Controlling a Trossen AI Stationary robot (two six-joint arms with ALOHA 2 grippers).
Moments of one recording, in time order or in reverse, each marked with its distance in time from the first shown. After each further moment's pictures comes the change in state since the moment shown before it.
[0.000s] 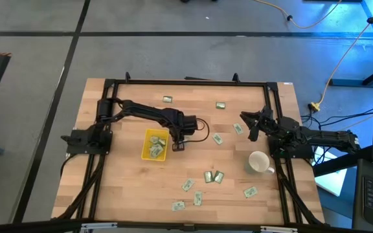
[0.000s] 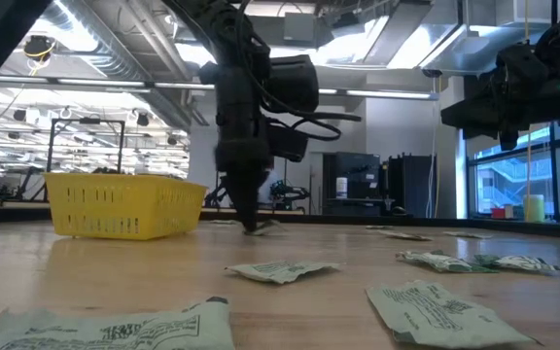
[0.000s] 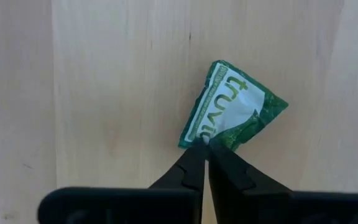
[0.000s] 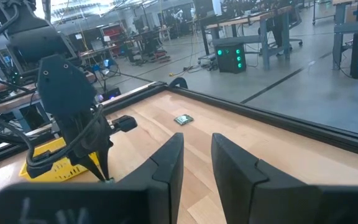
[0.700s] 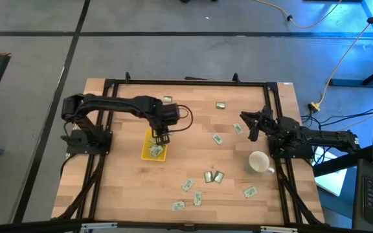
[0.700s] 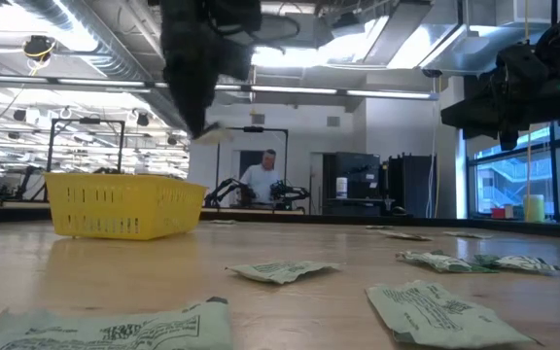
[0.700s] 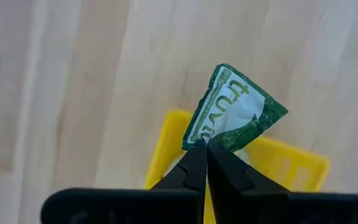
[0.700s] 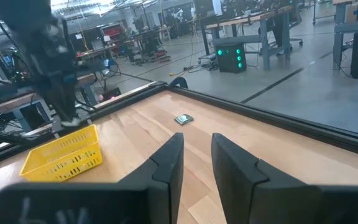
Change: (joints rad) left arm 0.019 -0.413 -0.086 -0.264 0.000 -0.140; right arm 0.000 0.000 0.000 0.000 -0.001 0.001
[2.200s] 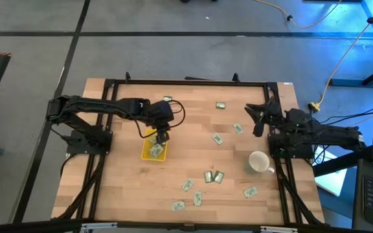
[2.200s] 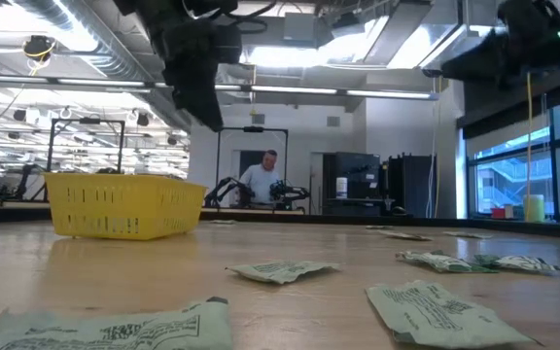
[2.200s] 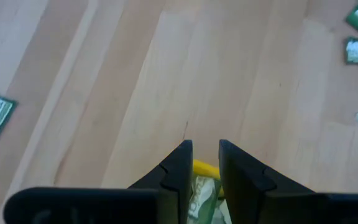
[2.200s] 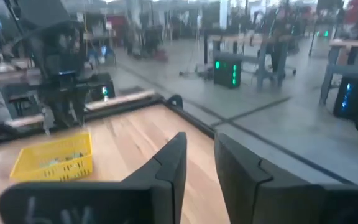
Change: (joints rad) left arm 0.003 -0.193 -0.226 0.359 -0.025 -0.047; right arm 0.000 0.134 0.288 -0.153 -0.001 -0.214
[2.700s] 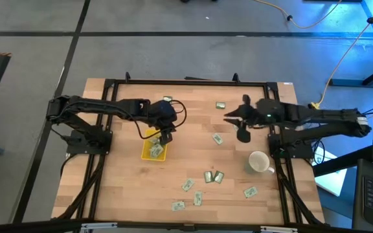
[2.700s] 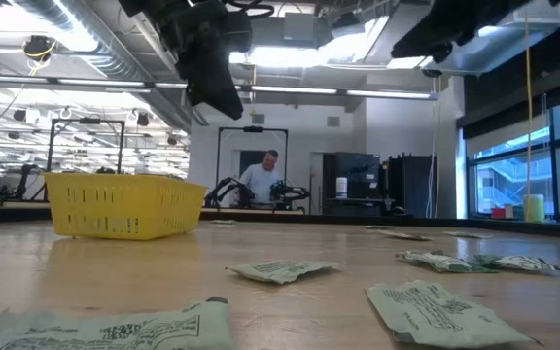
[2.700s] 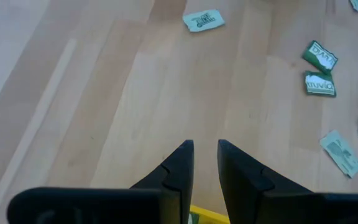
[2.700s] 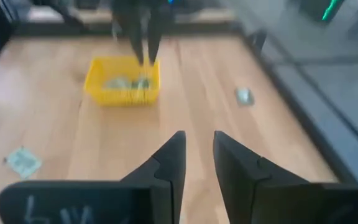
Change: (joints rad) left arm -0.015 0.003 0.000 0.121 0.043 0.000; right arm 0.030 0.635 0.491 -0.277 -0.298 -0.092
